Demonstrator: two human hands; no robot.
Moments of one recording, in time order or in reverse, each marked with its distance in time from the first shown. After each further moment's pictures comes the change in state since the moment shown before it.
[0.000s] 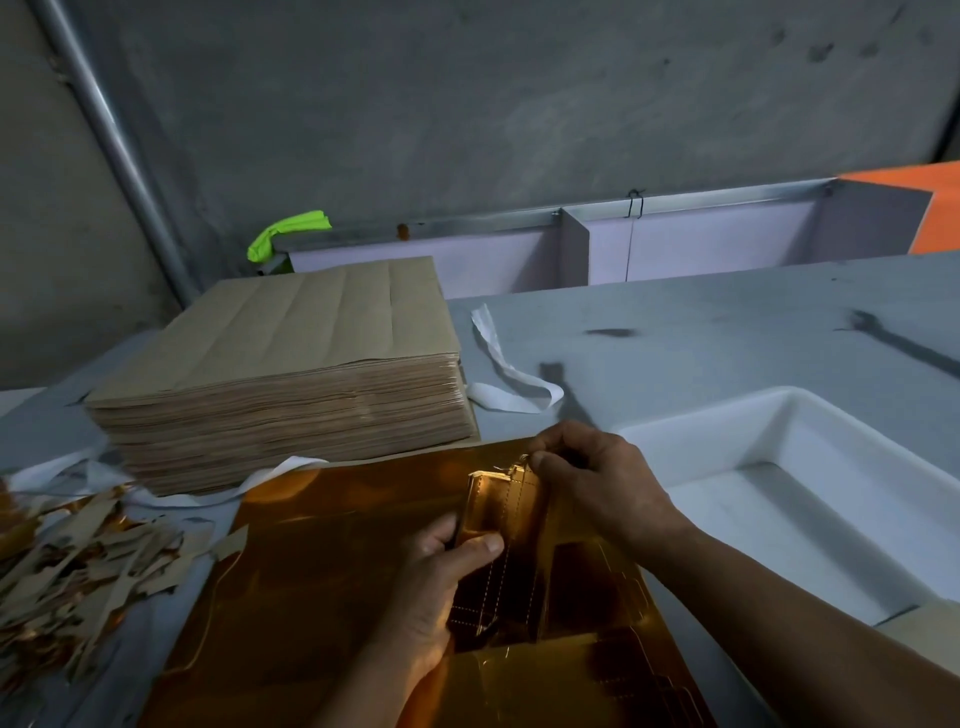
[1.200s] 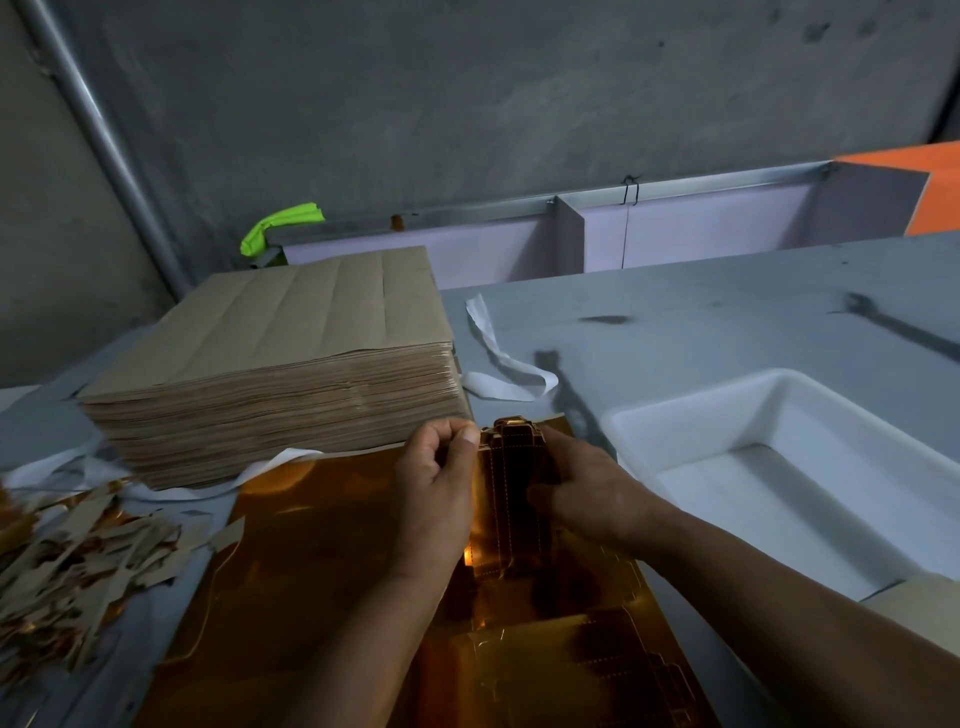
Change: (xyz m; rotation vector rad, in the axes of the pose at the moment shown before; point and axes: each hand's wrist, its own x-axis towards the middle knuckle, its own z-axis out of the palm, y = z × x) left_hand 0.022 0.039 0.026 0.201 0.338 0.455; right_hand -0.003 0.002 0.003 -0.048 -0.288 0.055
